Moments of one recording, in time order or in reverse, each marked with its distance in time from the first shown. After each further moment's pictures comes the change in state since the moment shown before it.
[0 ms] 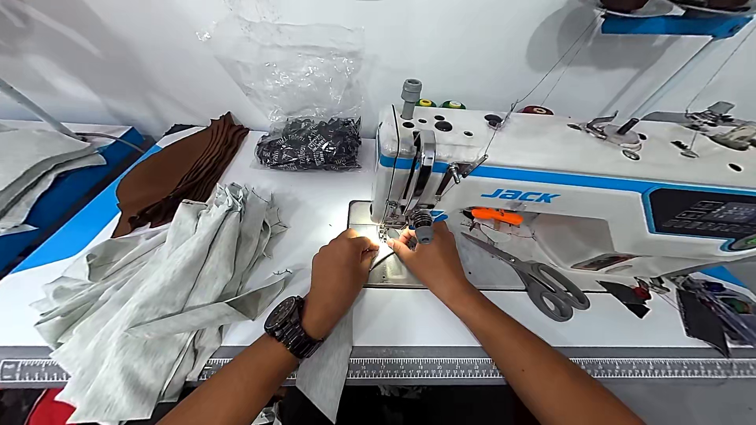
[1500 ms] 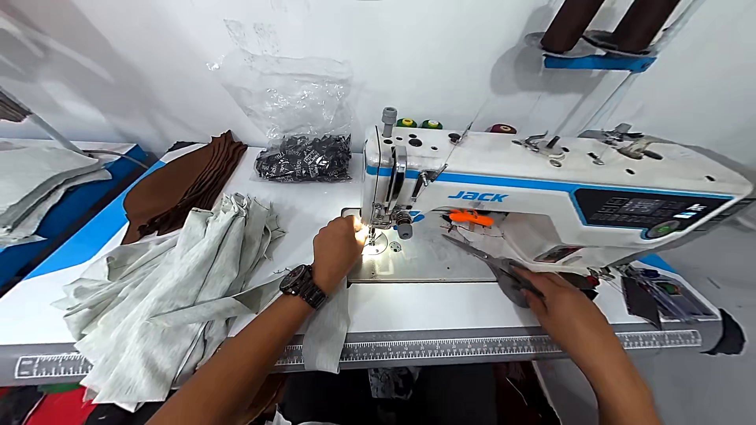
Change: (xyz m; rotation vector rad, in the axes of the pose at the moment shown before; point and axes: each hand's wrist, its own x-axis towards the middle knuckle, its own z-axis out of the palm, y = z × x) left_hand 0.041 0.013 -0.011 0.029 -0.114 -0.192; right_hand -0.123 0.138 -0.144 -0.314 0.023 0.116
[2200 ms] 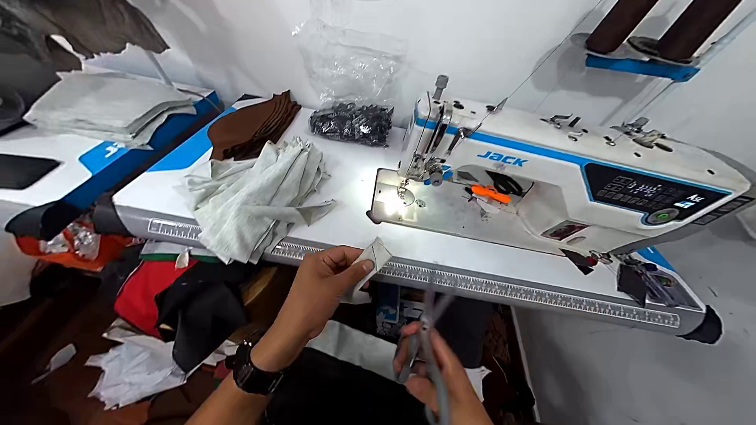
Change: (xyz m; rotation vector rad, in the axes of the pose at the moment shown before) left_hand -0.234 -0.034 -0.038 -1.152 0.039 -0.034; right_hand -0.185 -0.168 0.036 1.458 -0.551 -0.210
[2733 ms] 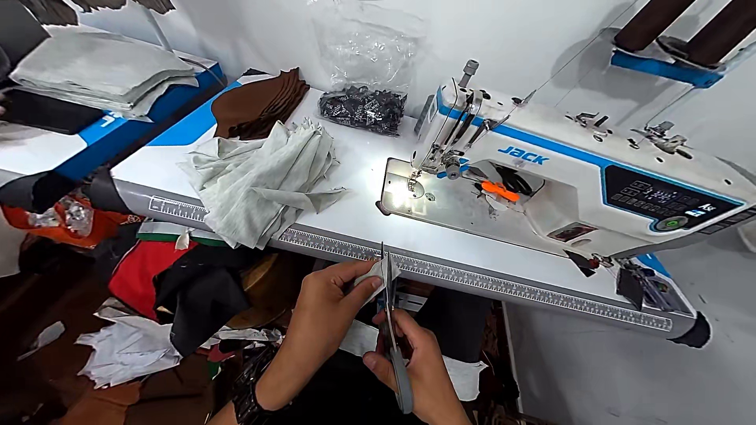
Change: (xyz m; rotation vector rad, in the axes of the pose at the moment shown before) left_hand -0.031 -0.013 -0.002 0.290 0.106 0.116; right_hand 0.034 -0.011 0.047 -0.316 0.072 0.006
